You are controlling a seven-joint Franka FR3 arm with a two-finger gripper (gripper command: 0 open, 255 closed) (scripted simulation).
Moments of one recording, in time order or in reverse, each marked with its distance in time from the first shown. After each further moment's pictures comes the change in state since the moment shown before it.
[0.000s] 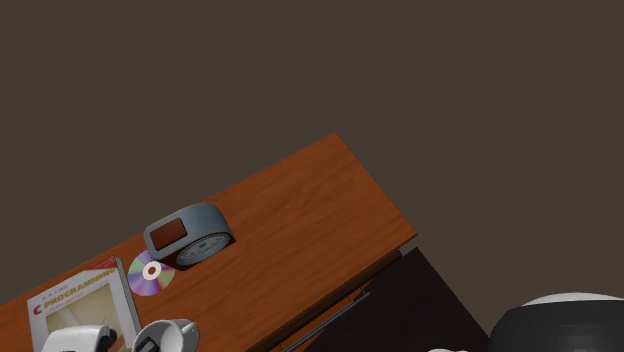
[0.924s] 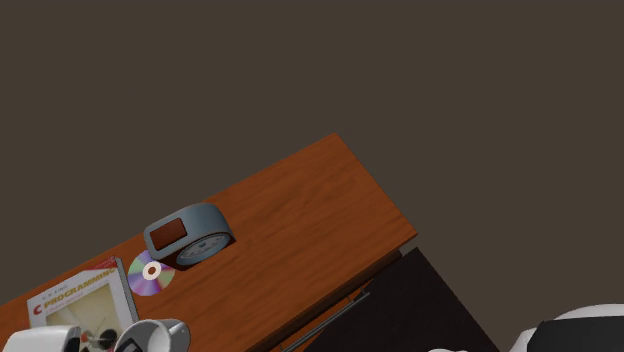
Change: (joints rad) arm -0.007 -0.057 0.011 0.064 0.043 -0.112 -0.039
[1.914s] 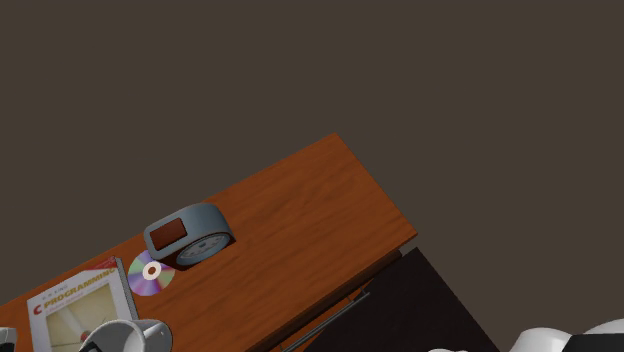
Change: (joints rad) arm -0.001 -0.048 0.009 0.144 0.038 -0.184 -0.041
